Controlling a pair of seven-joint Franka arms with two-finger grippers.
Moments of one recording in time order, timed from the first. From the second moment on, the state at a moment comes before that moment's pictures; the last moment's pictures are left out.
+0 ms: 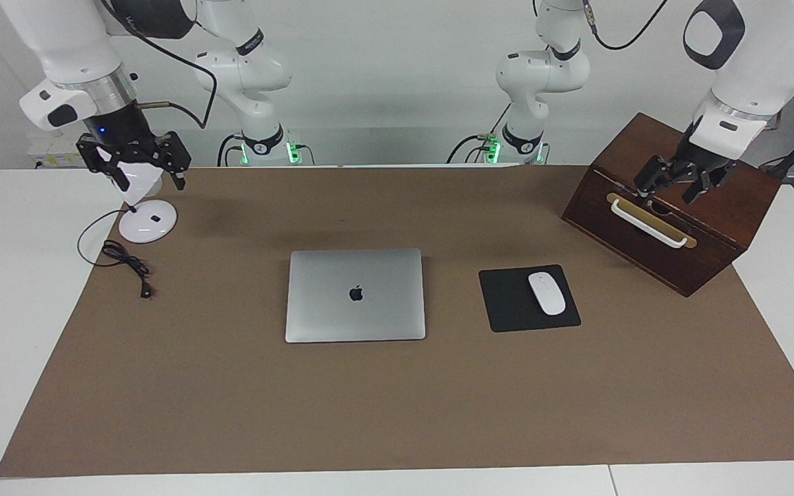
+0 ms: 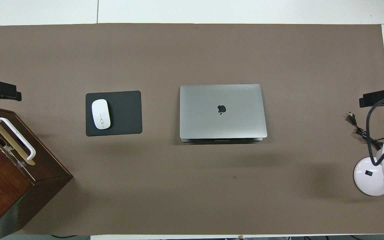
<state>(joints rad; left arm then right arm) -0.05 -0.01 0.08 -1.63 -0.03 1.68 0.02 0.04 -0.10 -0.09 -1.70 -0.01 1.67 -0.05</state>
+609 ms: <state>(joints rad) -0.05 -0.01 0.08 -1.63 -0.03 1.68 0.02 0.05 -0.10 -0.09 -1.70 -0.01 1.68 -0.03</state>
